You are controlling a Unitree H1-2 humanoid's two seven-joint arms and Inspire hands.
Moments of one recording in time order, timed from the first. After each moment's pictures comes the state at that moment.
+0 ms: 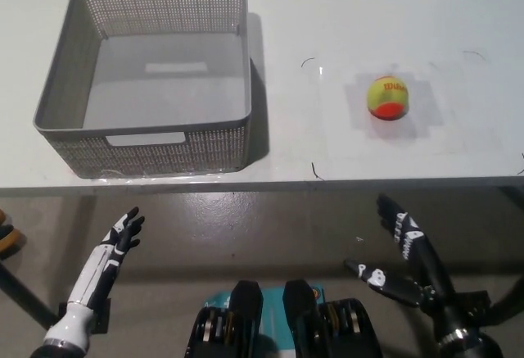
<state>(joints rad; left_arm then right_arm) -0.11 0.25 -0.02 0.26 0.04 -0.28 -0.10 -0.11 -0.10 0.08 0.23 -0.02 -0.31 0.10</state>
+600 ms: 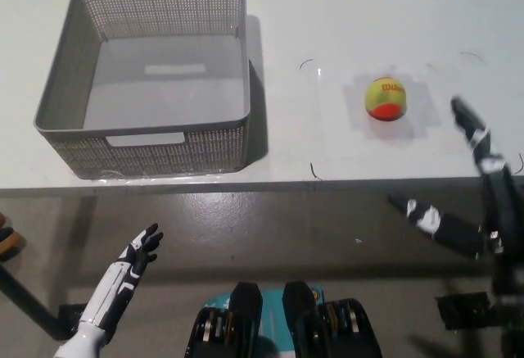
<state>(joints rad) -0.05 0.25 -0.06 0.22 0.05 -0.31 -0.12 -0.19 -0.13 -0.01 -0.28 -0.26 -0.18 0.04</state>
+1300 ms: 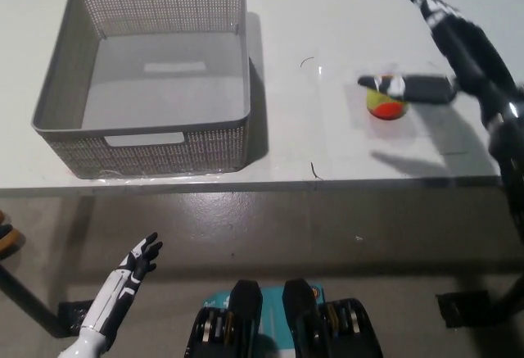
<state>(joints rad) -0.05 0.25 -0.06 0.27 0.05 -0.31 -0.12 -0.78 -0.37 0.22 0.09 -0.53 0.27 0.30</state>
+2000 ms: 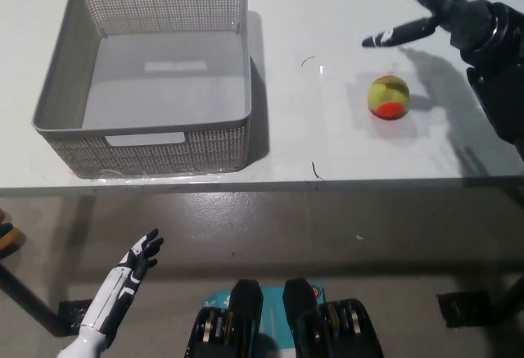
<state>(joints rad) -0.06 0.25 -0.06 0.27 0.05 -0.35 -0.12 -1.20 -0.32 0.36 0.94 -0.53 0.35 0.40</state>
